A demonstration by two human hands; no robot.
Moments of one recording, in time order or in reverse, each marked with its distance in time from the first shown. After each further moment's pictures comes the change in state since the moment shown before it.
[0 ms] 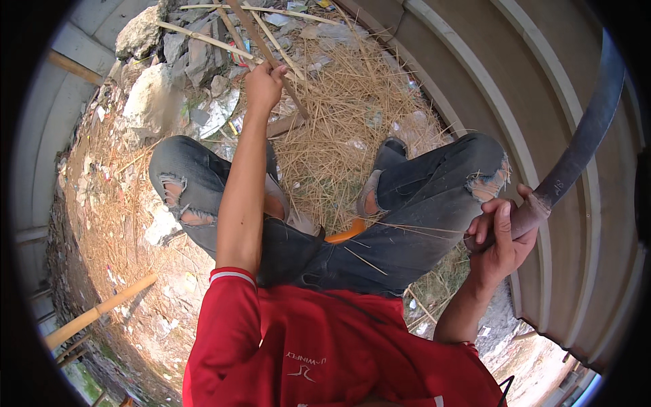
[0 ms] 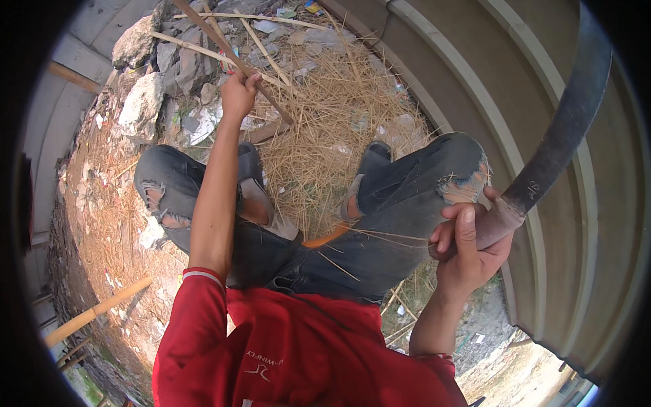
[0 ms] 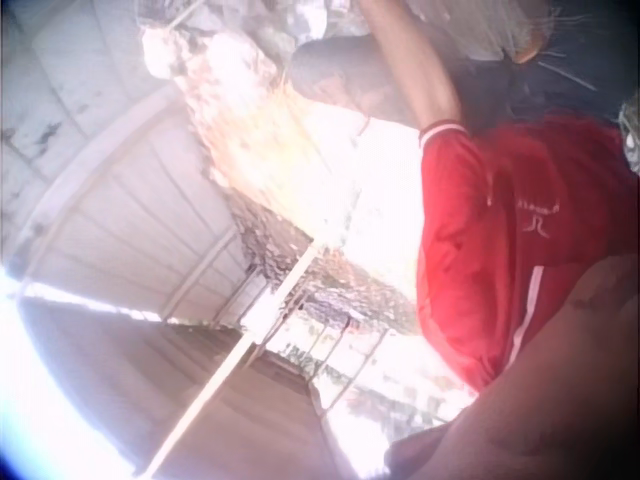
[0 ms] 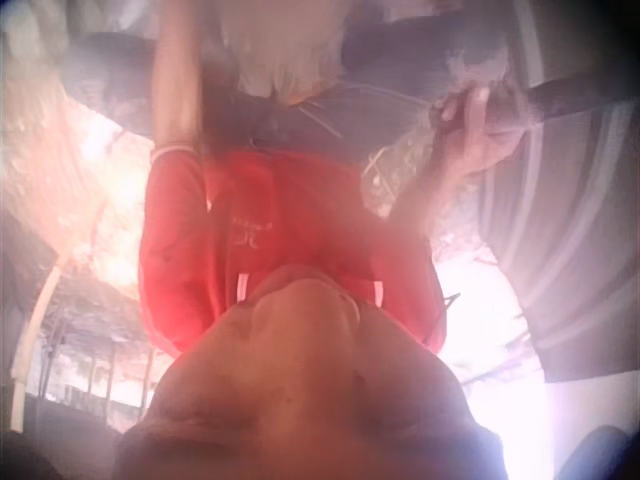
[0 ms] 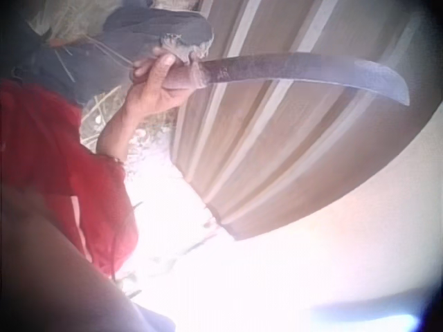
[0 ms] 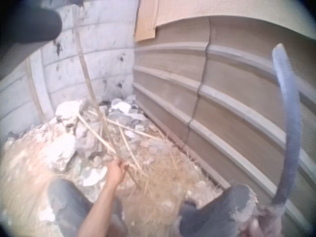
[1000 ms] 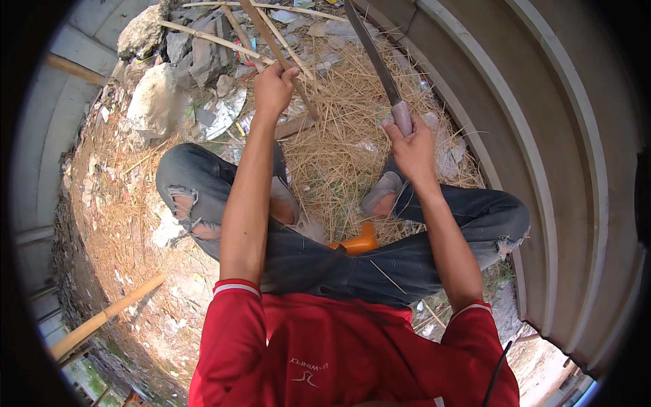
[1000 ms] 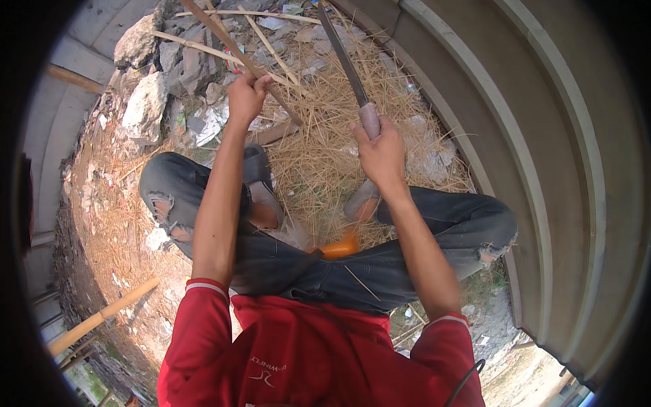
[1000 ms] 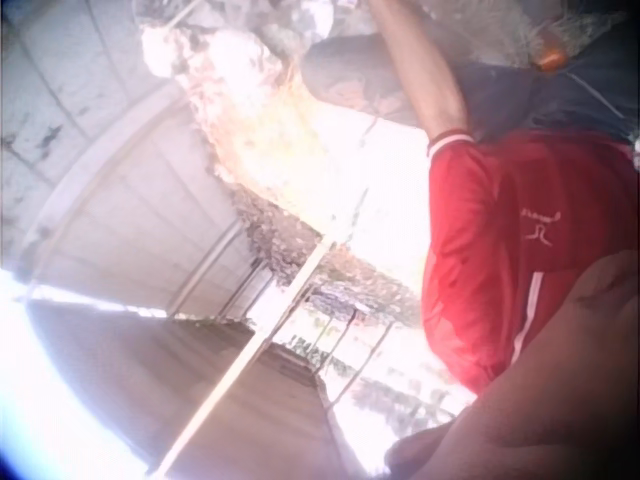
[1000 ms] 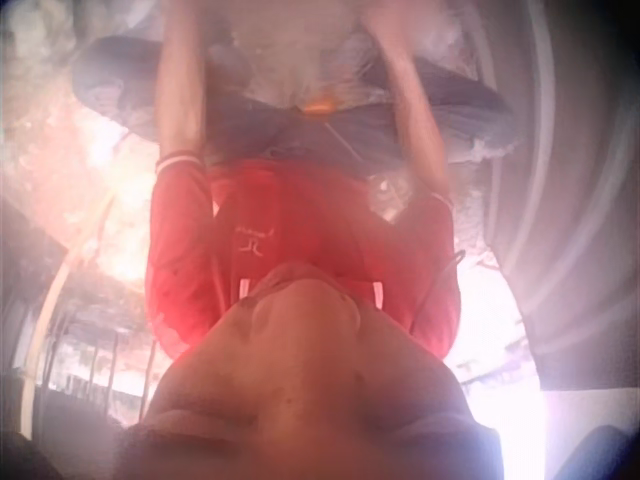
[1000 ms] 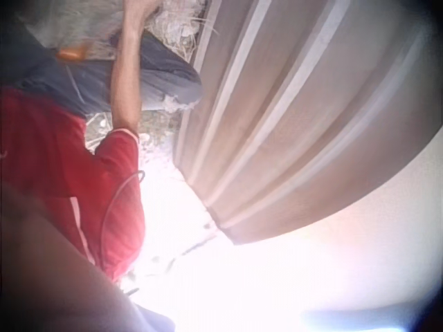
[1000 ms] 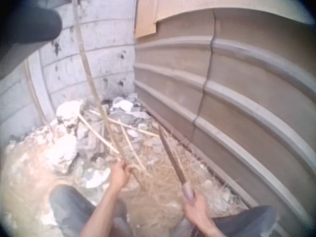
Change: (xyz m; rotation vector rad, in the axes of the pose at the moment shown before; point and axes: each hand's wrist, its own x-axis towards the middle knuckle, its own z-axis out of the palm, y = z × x) left_hand 0.012 -0.019 0.005 -0.058 -0.019 0.033; right_hand 0.085 0.177 0.123 -0.615 -0.376 0.198
